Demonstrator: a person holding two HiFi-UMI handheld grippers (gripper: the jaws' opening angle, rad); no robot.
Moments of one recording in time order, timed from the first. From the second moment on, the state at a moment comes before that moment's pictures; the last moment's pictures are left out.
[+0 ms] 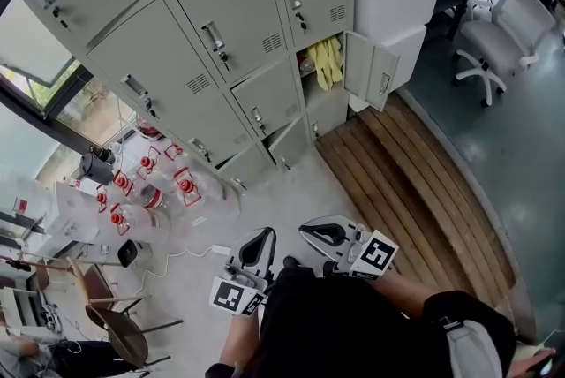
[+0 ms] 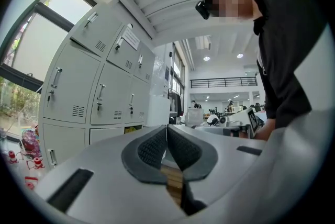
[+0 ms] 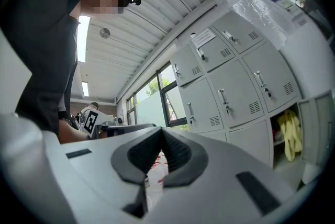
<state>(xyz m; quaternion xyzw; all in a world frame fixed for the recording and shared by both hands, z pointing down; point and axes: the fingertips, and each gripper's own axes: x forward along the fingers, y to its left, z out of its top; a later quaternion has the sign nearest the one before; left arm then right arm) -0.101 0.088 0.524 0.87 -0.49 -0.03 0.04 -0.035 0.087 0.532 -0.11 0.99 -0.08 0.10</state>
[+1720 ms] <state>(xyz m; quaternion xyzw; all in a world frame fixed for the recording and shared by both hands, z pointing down) -0.302 -0.138 0.460 0.87 -0.48 -0.07 0.01 -0.210 -0.142 0.472 -0.15 0.99 -0.01 0.07</state>
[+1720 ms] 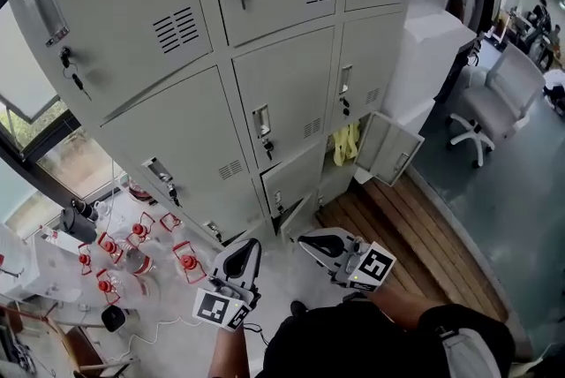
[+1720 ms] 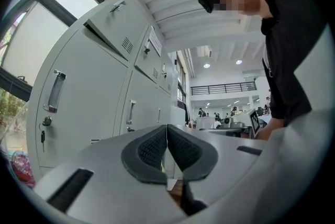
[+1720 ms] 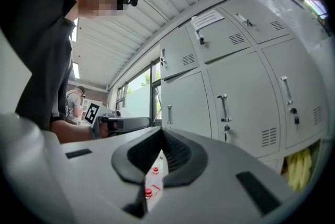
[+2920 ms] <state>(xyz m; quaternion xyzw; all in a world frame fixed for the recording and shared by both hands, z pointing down) -0.314 -0.216 0.193 0.87 -0.47 0.00 -0.16 -0.217 -0.288 0.079 -0.07 0.96 0.23 0.10</state>
